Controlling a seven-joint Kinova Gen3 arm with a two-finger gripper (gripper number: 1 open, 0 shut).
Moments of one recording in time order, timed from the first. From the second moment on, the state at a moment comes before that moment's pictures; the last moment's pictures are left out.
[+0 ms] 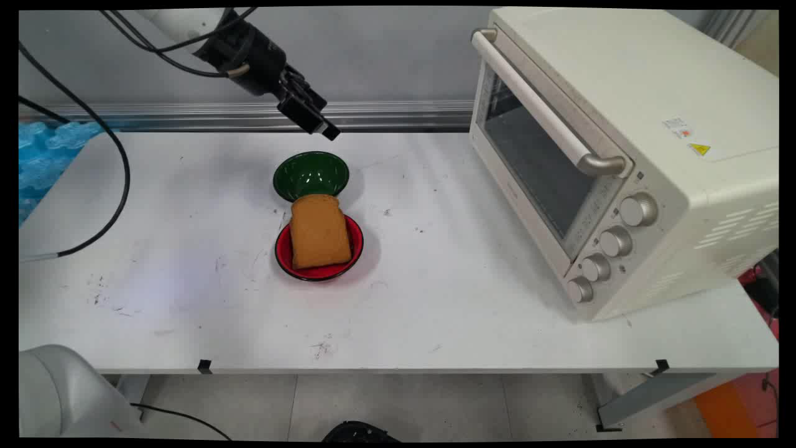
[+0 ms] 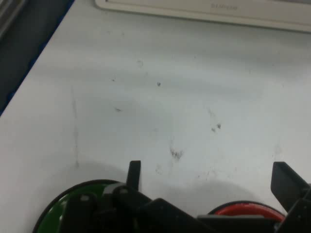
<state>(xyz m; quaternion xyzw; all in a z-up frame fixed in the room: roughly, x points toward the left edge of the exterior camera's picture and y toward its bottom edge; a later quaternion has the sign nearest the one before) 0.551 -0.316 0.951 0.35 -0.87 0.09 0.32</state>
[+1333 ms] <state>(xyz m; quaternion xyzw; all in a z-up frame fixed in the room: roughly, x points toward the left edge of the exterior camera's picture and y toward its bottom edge) 0.519 -0.328 0.967 0.34 -0.88 0.06 0.33</state>
